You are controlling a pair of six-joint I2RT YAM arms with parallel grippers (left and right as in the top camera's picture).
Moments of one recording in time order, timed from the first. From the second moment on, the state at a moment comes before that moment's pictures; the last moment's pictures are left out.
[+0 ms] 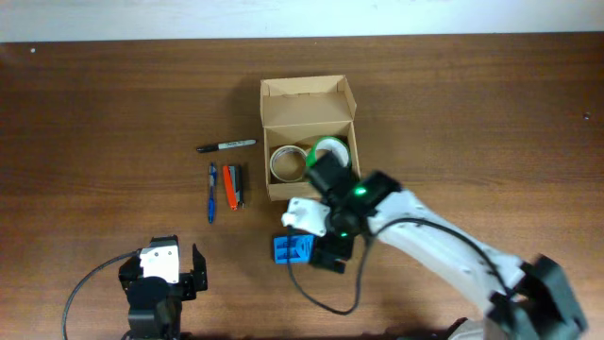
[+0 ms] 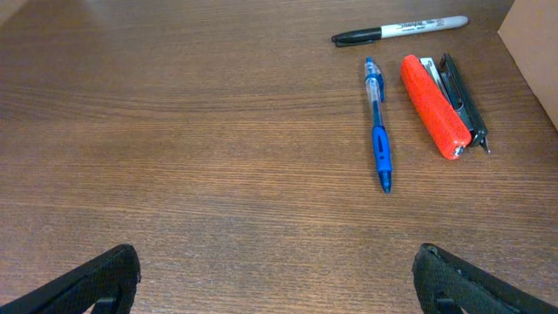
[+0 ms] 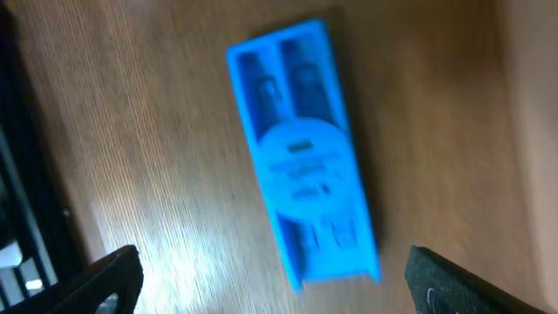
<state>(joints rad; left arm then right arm) -0.02 0.01 0.20 -0.74 -0.20 0.05 0.73 1.63 1.14 -0.94 -0.26 -0.59</state>
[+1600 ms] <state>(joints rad) -0.02 0.01 0.20 -0.74 -0.20 0.05 0.79 1.83 1.14 -0.78 -0.07 -0.60</state>
